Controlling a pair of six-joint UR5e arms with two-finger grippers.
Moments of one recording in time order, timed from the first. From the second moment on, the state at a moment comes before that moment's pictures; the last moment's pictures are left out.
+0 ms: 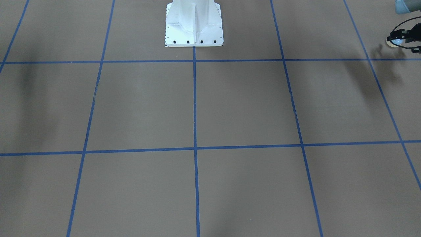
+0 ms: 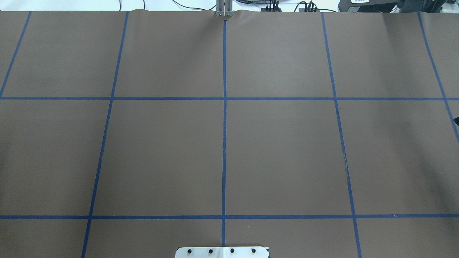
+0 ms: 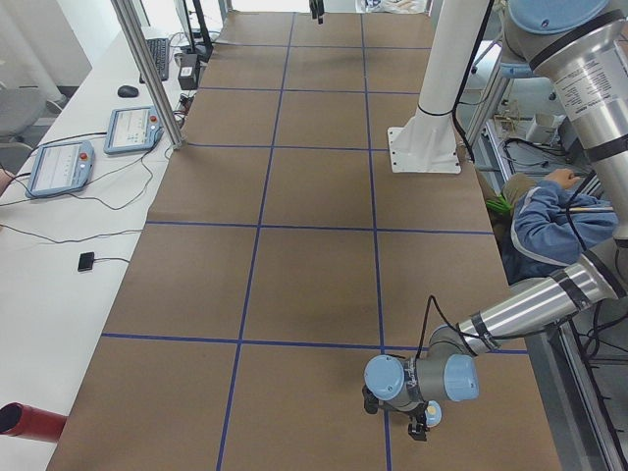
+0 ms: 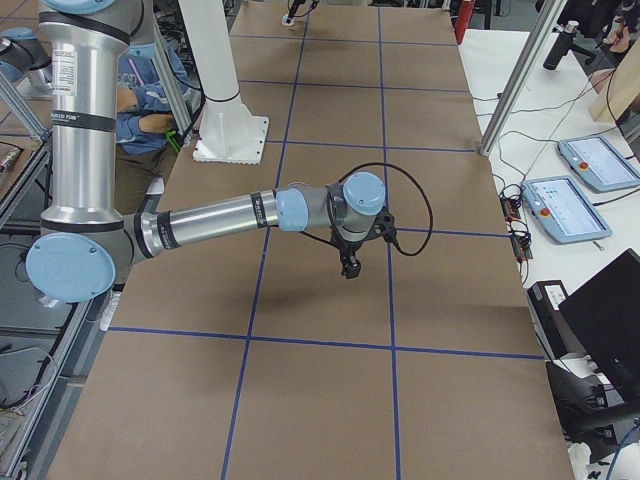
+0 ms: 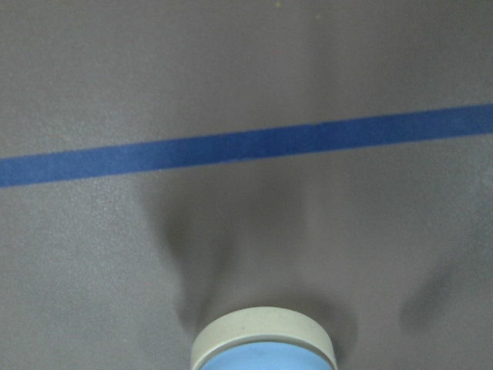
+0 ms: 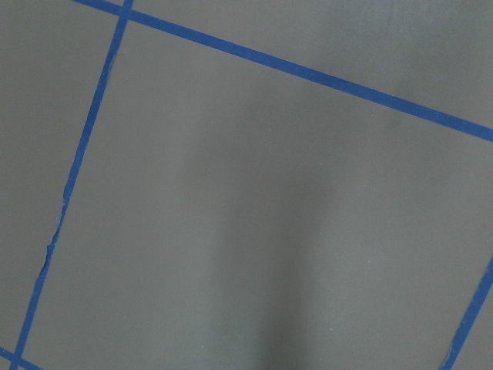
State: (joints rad) left arm -1.21 -1.09 -1.38 -1.93 -2.41 0.10; right arm 1.35 -1.65 1.89 -1.69 2.49 -0.12
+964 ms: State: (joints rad) left arm -1.18 -1.11 -1.35 -1.93 -2.41 0.02; right arm 1.35 -1.65 1.89 -1.69 2.49 -0.12
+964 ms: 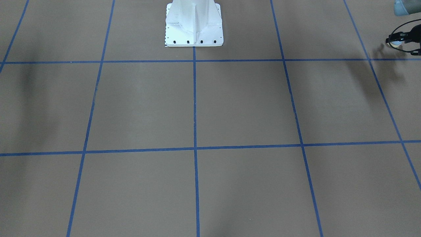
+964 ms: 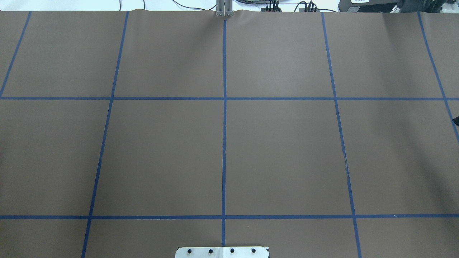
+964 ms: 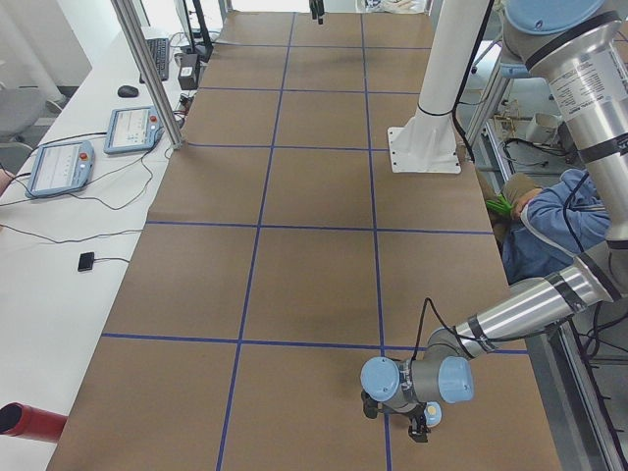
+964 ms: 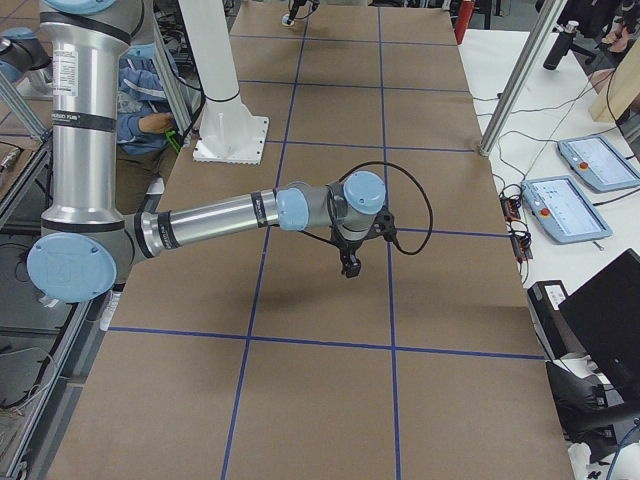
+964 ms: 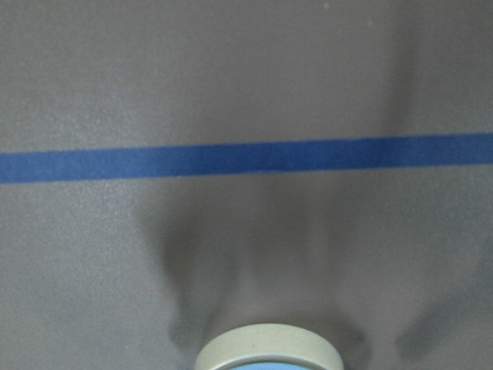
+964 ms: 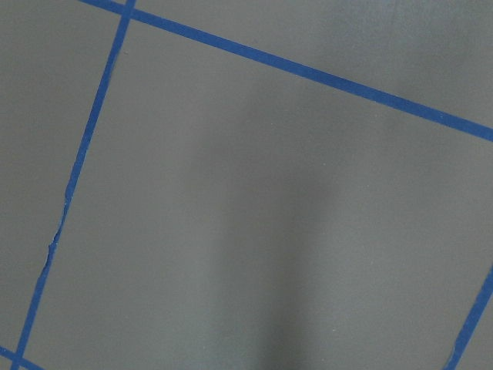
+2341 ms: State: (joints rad) left arm -1.17 -1.11 -1.42 -1.92 -2.43 0.01; right arm 1.35 -1.65 1.91 -1.69 2.49 -0.11
